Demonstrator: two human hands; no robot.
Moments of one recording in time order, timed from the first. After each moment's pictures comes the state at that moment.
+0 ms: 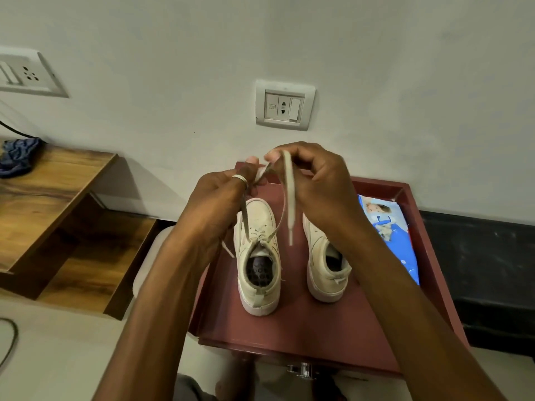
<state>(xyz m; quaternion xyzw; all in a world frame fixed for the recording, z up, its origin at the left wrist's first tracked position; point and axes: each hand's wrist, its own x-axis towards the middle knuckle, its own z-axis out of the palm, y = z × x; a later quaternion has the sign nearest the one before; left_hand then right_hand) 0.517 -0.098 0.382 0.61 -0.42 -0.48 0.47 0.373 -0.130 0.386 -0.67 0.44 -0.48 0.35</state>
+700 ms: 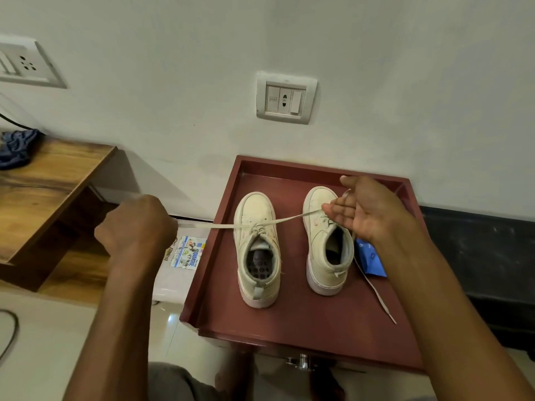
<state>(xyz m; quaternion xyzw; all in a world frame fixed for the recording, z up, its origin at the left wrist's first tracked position) 0.604 -0.091 0.327 0.90 -0.43 -0.03 0.02 0.306 -0.165 0.344 -0.23 0.63 -0.41 0.61</state>
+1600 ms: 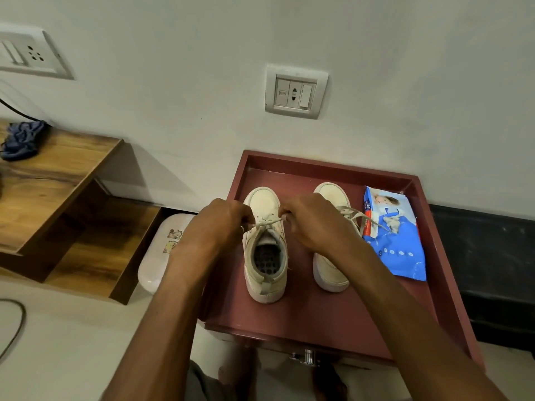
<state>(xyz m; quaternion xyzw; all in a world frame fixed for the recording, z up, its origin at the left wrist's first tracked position) 0.553 -0.107 0.308 0.68 -0.70 -0.20 0.06 0.368 -0.141 0.305 -0.85 0.51 -0.08 0.11</state>
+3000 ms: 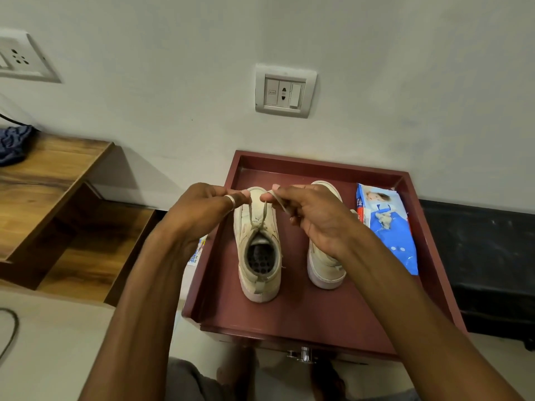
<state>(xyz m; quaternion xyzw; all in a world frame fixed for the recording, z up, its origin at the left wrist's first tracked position) 0.559 -0.104 0.330 0.63 -0.46 -0.50 0.38 0.363 -0.137 0.325 -0.49 0.50 -0.33 0.63</state>
